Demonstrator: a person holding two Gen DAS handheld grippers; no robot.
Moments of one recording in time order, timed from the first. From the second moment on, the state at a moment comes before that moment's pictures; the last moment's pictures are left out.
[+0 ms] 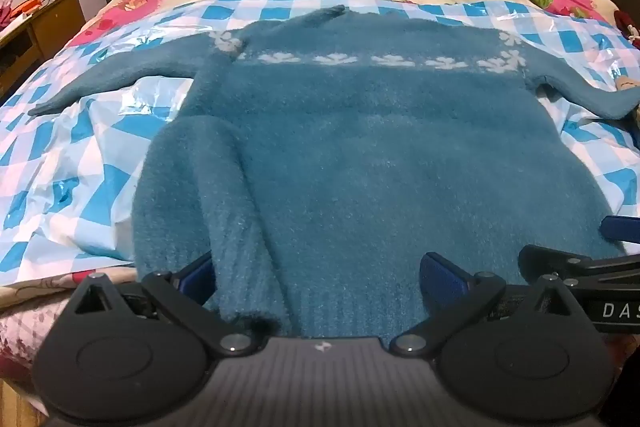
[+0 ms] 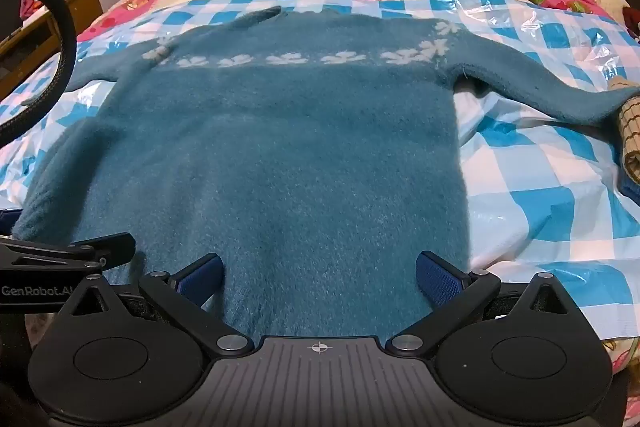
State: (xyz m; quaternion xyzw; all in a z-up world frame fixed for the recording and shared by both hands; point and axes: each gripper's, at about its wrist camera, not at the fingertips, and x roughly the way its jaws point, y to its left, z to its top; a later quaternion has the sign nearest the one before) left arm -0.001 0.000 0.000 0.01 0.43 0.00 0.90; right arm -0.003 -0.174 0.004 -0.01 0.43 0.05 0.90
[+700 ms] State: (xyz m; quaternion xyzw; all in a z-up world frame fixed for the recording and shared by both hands) left arm 0.003 -0.001 -0.010 0.01 0.46 0.00 0.89; right arm 0.000 -0.174 -0.005 -0.01 0.45 0.04 0.89
